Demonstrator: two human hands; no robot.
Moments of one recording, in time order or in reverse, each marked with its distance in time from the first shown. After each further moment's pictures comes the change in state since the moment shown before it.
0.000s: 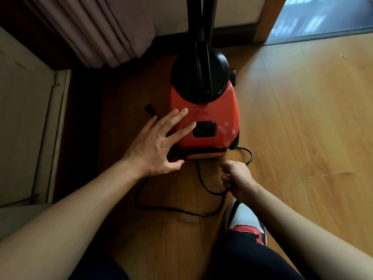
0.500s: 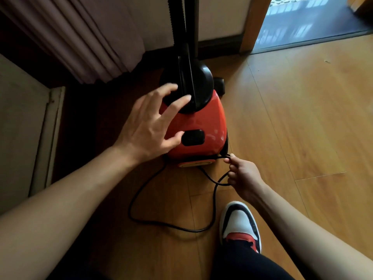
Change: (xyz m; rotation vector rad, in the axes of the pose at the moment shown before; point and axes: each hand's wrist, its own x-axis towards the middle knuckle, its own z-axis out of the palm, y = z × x) left_hand 0.044 0.015 -0.059 0.060 0.348 0.033; right_hand -0.003 -0.027 -0.029 0.258 0.034 -0.014
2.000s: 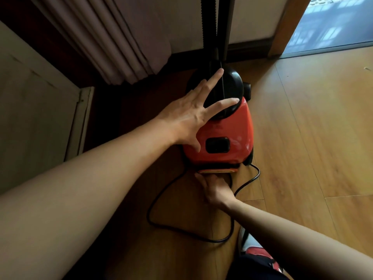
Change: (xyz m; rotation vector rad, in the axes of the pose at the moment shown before) left_hand 0.050 -0.014 -0.006 0.049 -0.462 0.080; right_hand 0.015 0.062 0.085 -1.149 -0.276 -0.354
